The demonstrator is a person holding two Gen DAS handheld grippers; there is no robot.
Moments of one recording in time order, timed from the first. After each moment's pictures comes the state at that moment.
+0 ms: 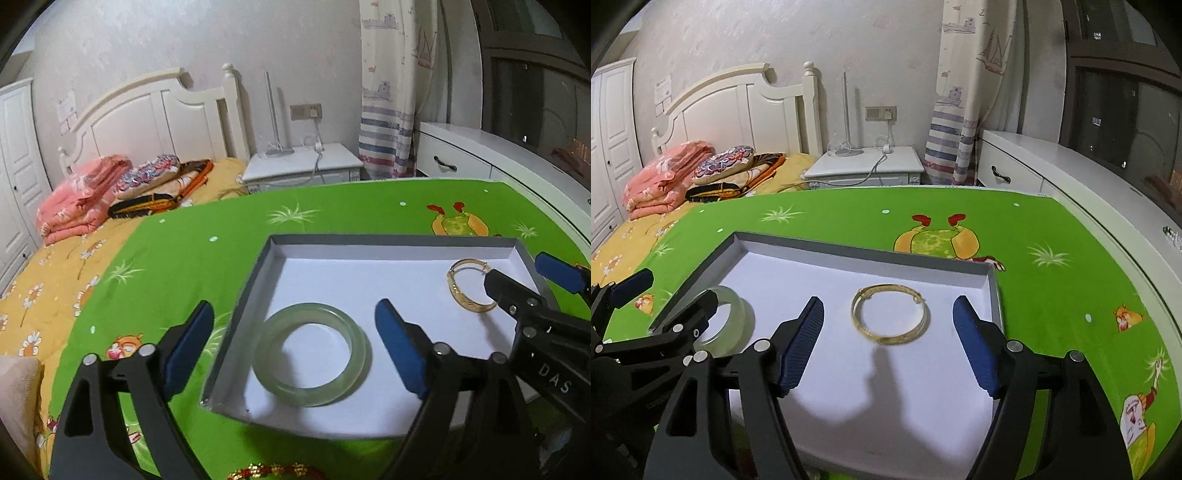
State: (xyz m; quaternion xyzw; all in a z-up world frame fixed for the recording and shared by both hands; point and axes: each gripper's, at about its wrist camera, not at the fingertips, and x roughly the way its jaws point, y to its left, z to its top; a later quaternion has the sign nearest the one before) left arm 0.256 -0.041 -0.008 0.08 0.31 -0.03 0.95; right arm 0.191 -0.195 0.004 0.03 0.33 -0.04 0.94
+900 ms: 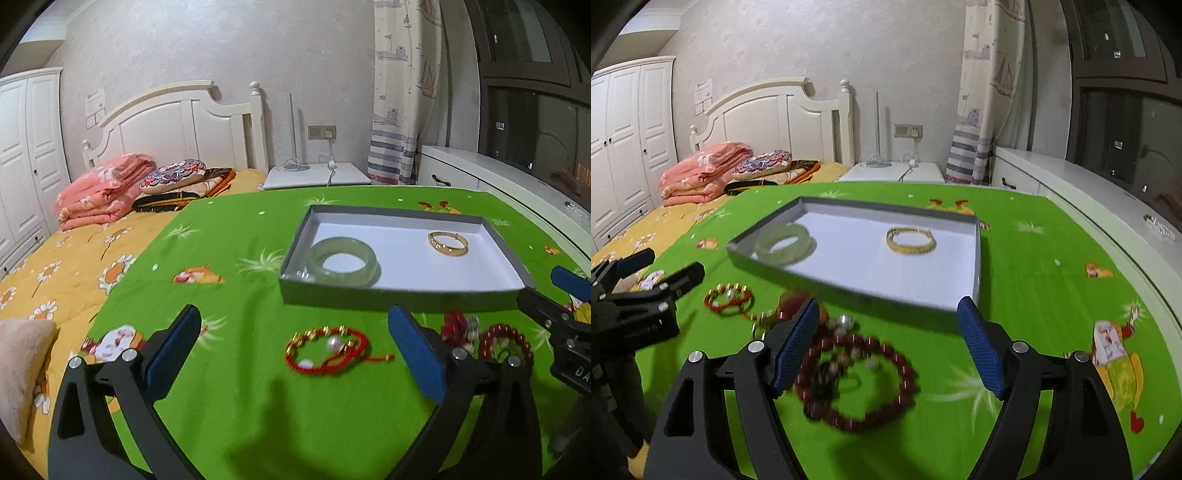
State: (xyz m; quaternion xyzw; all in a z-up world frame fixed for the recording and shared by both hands) left arm 0.114 0.018 -0.006 0.05 0.27 -0.02 0.96; right arm 0.050 -0.185 0.001 0.01 0.29 0.02 0.96
